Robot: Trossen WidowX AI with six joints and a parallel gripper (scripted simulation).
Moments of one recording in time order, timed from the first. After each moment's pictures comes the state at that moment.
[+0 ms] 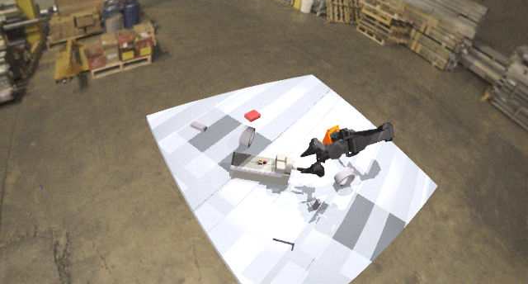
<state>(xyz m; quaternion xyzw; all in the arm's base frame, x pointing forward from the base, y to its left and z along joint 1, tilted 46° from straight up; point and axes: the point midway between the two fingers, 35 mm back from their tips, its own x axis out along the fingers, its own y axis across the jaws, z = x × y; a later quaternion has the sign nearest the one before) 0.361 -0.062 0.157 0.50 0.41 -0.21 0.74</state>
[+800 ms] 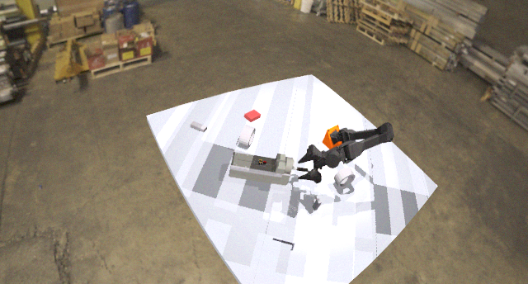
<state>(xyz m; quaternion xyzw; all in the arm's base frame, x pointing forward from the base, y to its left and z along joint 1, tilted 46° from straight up) 0.367 -0.034 0.130 0.50 0.41 -0.21 0.74</state>
